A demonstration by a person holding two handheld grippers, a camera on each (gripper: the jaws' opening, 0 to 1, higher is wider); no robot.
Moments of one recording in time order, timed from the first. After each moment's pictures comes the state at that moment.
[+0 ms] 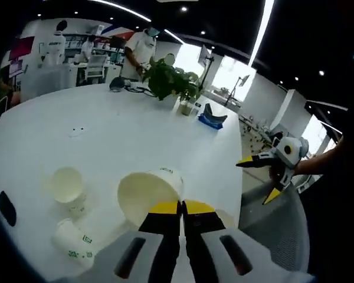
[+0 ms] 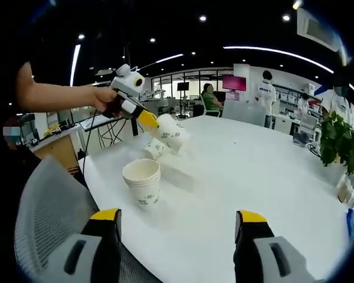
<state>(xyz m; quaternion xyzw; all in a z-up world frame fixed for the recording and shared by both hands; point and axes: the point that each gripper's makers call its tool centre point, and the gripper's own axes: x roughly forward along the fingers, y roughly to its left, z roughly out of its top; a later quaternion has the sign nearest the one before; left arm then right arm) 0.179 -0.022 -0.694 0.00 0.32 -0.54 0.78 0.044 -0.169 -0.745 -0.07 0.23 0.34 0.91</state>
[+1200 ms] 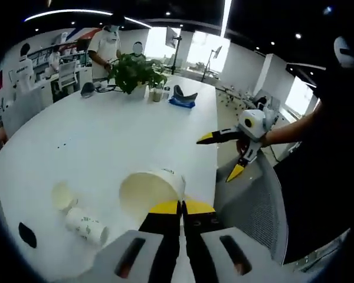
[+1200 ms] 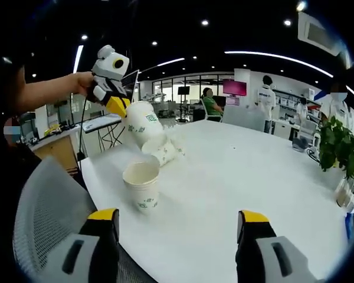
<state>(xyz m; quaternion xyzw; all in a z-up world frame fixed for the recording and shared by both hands) 0.097 -0.024 -0.653 0.11 0.33 -0.60 0.72 0.046 -0.169 -0.741 -0.07 0.22 0.34 0.91</state>
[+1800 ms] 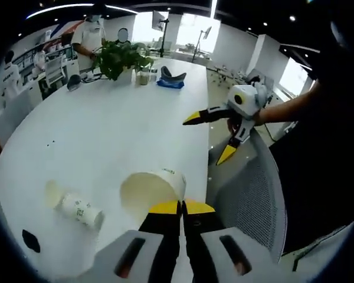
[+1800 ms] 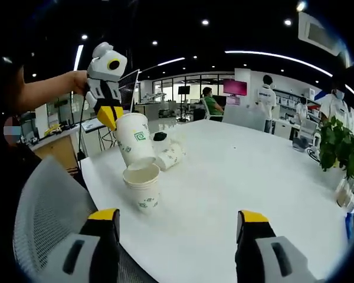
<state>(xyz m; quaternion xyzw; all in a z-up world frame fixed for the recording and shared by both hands) 0.071 -0.032 -0.678 0.18 0.36 -0.61 0.68 0.046 -0.169 -0.741 -0.07 0.22 0.34 0.91</state>
